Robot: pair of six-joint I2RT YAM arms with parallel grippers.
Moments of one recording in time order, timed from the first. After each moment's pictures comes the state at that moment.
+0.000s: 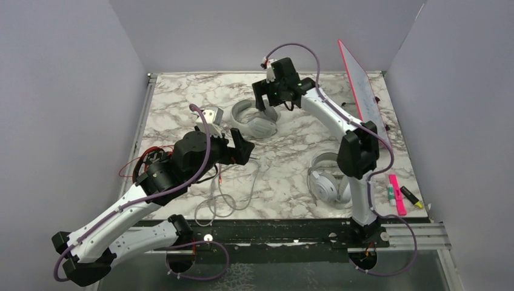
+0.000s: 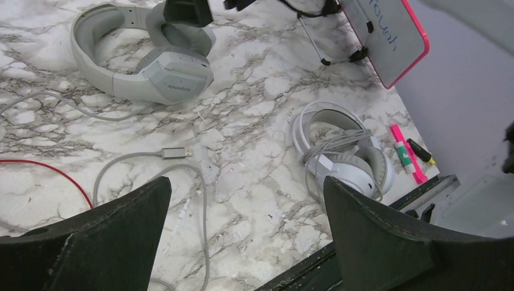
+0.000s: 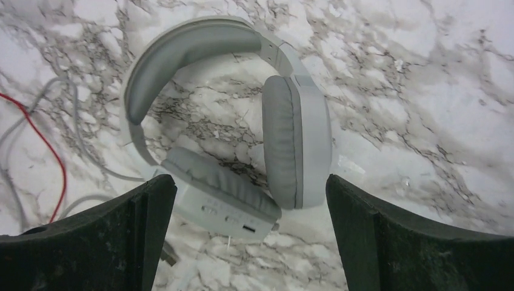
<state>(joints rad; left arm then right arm) -0.90 0.83 1.03 -0.51 -0.30 -0.53 0.55 2.07 1.96 -0.60 -0.04 0.08</state>
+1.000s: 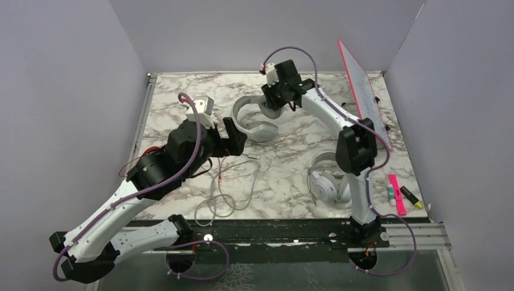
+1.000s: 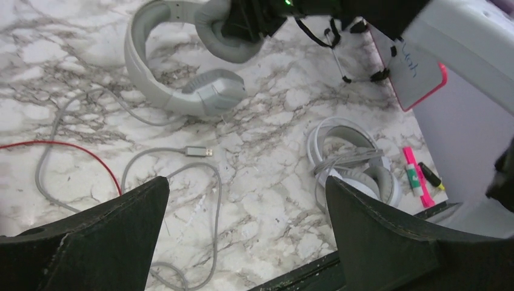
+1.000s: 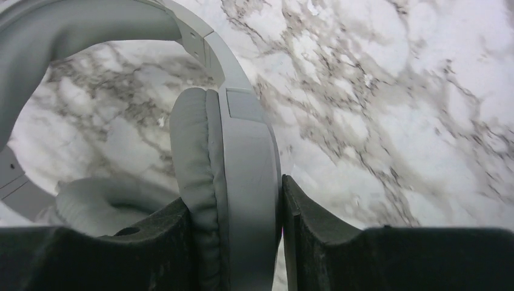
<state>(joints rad) -0.89 0.86 1.16 -0.68 -0.38 -0.59 0.51 2.26 2.05 -0.59 -0.09 -0.17</state>
